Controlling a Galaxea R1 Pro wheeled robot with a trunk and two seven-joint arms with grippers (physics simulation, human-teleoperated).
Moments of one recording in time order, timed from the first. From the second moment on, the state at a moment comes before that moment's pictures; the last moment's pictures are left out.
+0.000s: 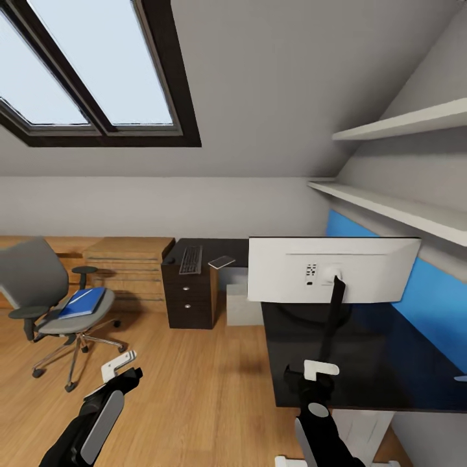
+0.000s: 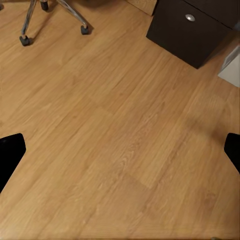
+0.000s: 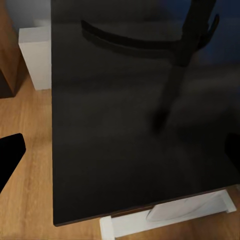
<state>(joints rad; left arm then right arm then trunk) -0.32 0.09 -0.01 -1.06 0.58 0.37 0.50 -0.22 0.16 0.05 -1.14 0.04 0.25 -0.37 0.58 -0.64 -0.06</state>
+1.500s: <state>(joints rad) -0.32 0.05 -0.04 -1.06 0.58 0.38 0.50 -0.22 0.16 0.05 -1.13 0.04 0.25 -0.37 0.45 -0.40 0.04</state>
